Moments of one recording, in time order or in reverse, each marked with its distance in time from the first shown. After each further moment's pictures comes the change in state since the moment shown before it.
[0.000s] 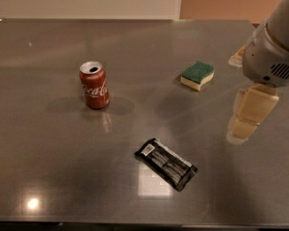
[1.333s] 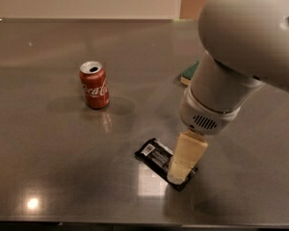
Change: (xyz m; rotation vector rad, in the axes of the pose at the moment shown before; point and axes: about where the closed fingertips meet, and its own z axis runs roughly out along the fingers) arm -0.059 0.071 0.081 -0.085 0.044 0.121
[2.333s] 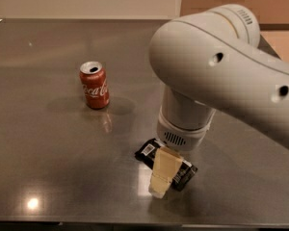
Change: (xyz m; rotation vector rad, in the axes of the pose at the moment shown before) arm -0.008 0.025 0.035 -0.010 0.136 0.114
